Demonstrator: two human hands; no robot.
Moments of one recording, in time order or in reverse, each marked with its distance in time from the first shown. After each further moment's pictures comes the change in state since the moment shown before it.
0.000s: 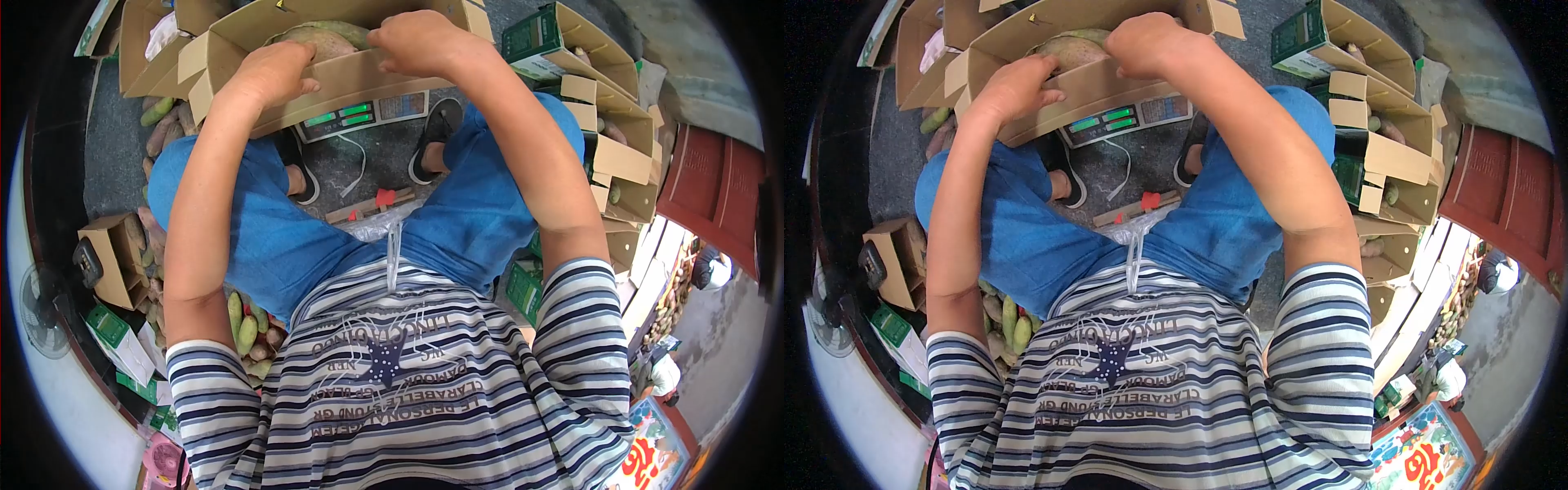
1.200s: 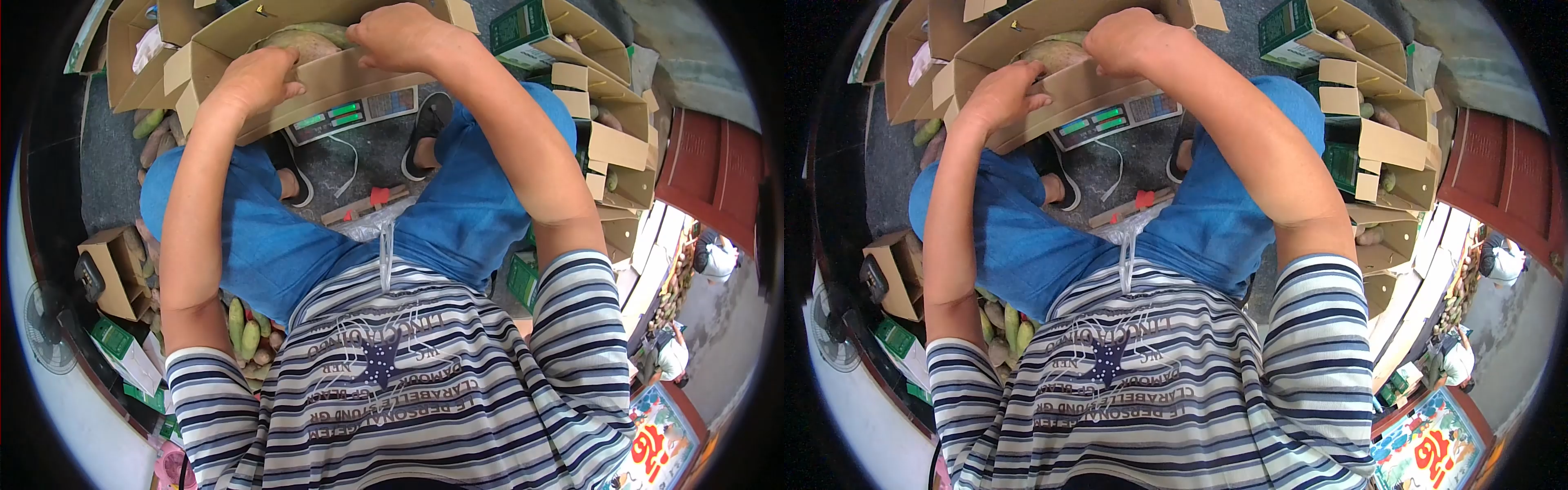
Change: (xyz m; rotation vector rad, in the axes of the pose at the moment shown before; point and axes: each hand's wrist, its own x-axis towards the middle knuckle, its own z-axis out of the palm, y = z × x) left_hand 0.000 0.004 -0.001 -0.022 0.001 -0.005; right_hand -0.004 -0.005 -0.011 0.029 -0.039 0.047
